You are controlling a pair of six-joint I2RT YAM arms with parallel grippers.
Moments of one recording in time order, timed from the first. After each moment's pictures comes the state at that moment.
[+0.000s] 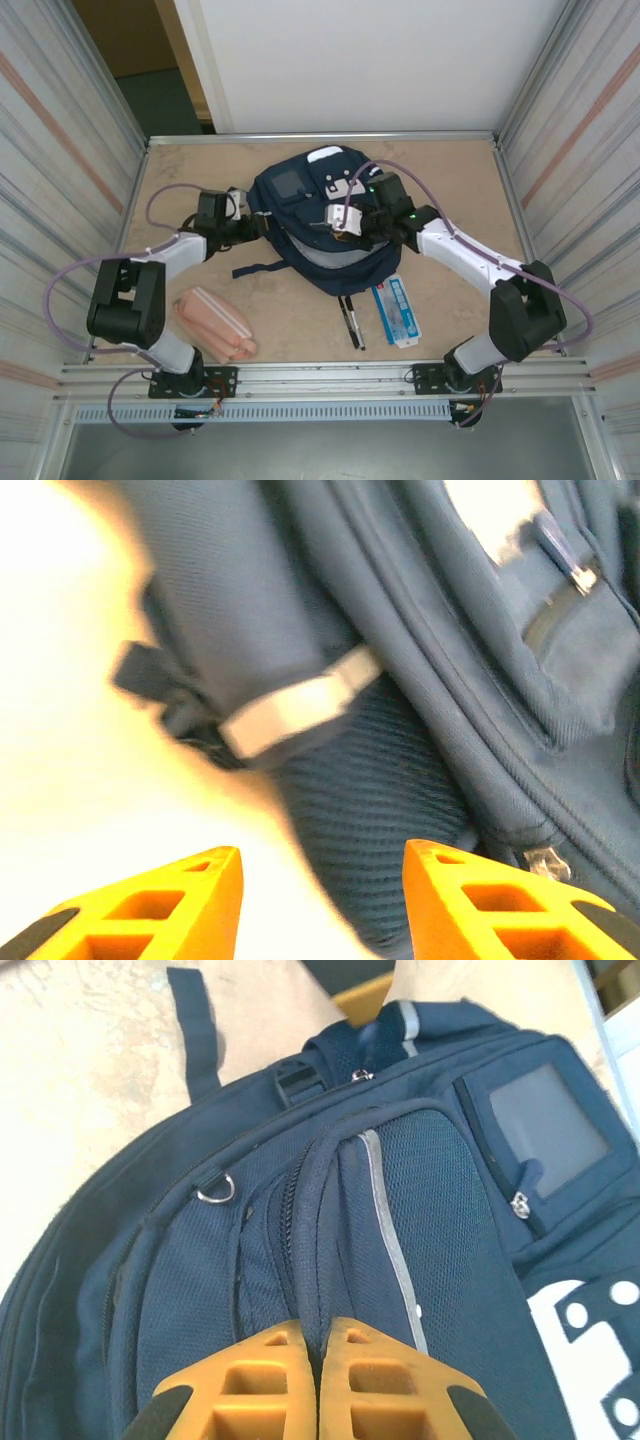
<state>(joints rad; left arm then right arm) -0.18 1.55 0.81 -0.06 0.32 -0.40 0.57 1.52 1.10 -0.37 -0.41 -0.88</state>
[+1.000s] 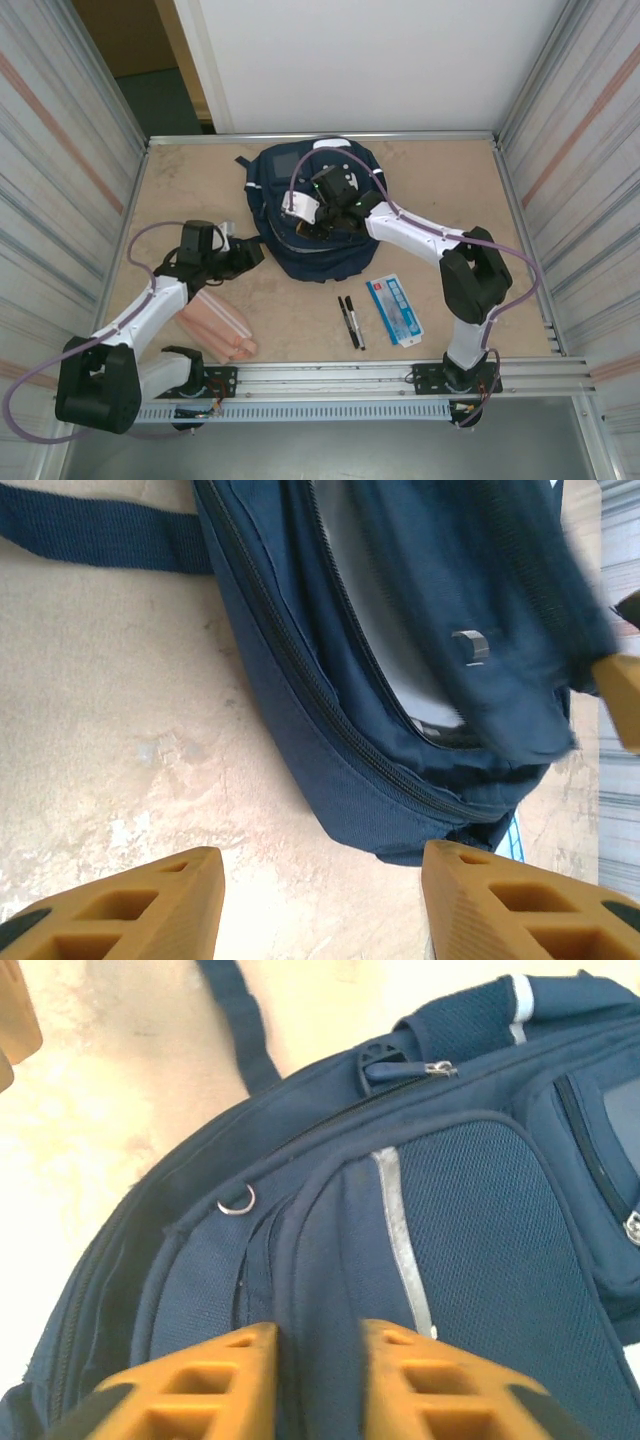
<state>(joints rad) -0.21 1.11 0.56 -0.27 0.48 -0.63 0.75 1.82 1.42 -0.41 -0.19 -0.58</state>
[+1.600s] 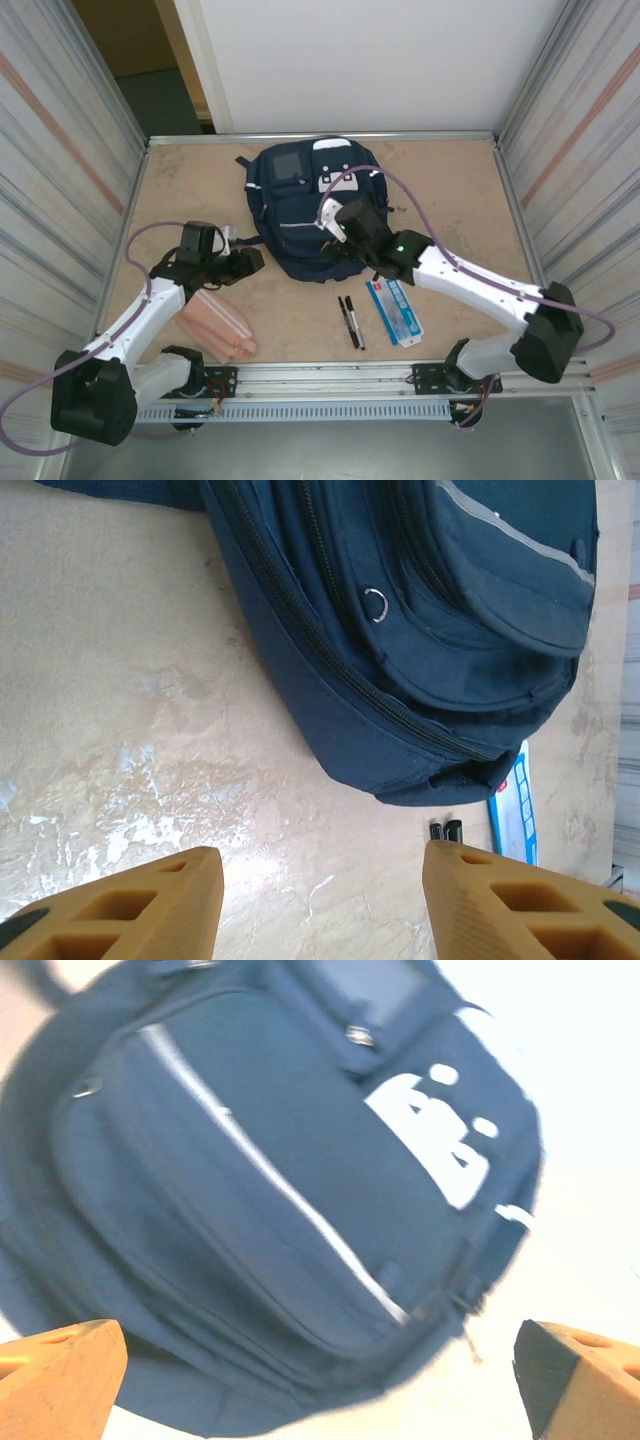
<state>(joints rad) -0.26 1.05 0.61 -0.45 0.45 -0.60 0.90 1.31 1.08 -0.46 0.47 -0.23</state>
